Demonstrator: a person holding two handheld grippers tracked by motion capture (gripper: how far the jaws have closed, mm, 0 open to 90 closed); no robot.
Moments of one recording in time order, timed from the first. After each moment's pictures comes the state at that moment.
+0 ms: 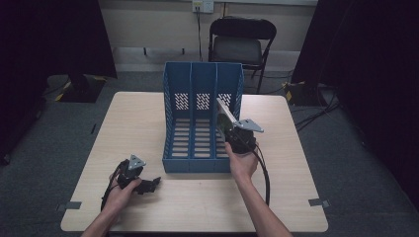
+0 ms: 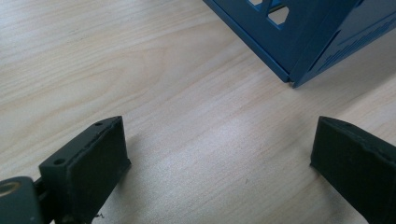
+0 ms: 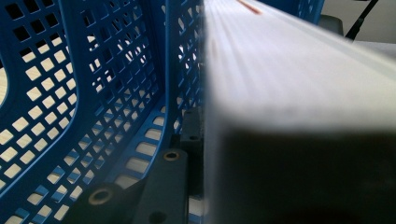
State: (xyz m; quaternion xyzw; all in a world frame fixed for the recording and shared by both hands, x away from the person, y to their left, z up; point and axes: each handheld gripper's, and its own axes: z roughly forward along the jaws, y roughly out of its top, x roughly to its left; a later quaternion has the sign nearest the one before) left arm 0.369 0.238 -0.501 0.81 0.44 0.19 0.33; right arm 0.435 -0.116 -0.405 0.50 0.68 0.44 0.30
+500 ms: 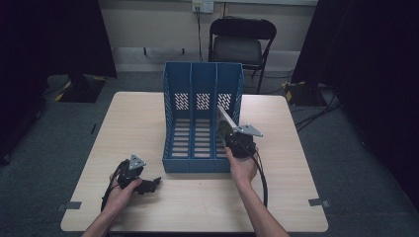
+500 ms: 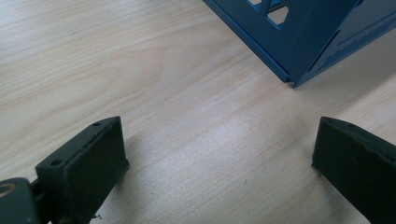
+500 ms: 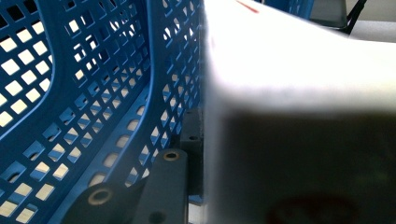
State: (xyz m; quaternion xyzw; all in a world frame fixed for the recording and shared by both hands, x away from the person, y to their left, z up) left arm 0.369 0.235 -0.503 0.80 0.45 0.19 0.34; right arm 0.436 -0.120 -0.427 0.52 0.69 0.42 0.28
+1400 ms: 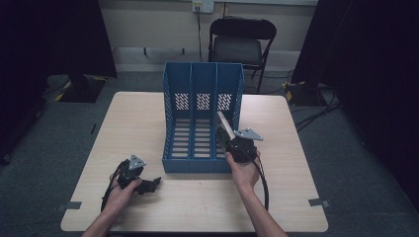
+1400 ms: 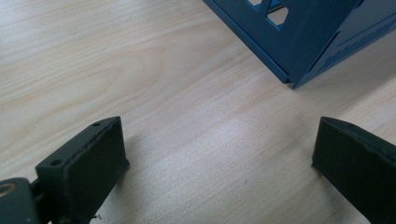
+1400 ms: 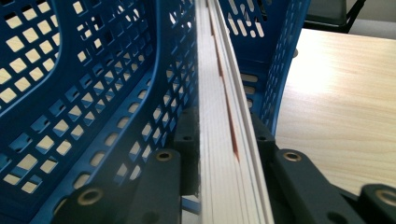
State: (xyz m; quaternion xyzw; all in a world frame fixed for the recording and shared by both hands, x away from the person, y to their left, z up) left arm 0.368 0.235 -0.503 0.80 0.45 0.19 0.34; right arm 0.421 -0.122 -0.427 0.51 0.70 0.41 0.28
